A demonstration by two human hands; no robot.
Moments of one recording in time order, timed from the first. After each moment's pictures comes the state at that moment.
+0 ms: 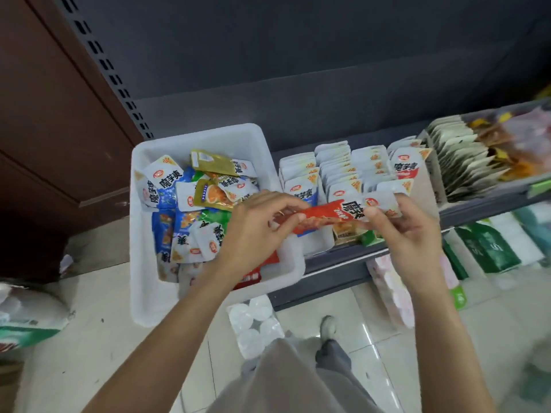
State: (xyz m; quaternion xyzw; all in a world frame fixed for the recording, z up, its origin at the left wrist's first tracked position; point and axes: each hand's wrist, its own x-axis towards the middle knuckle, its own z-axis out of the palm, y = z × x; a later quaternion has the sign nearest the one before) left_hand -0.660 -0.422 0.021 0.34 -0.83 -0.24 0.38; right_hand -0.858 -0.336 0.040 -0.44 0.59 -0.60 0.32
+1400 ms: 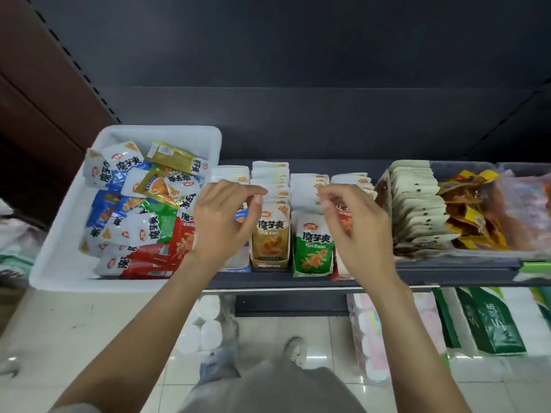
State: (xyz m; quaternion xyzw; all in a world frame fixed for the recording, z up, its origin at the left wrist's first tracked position) left_hand -0.799 -0.425 0.006 0.47 -0.75 0.04 0.46; right_hand -1.008 -0.395 0.034 -0.72 0.55 -0.40 0.13
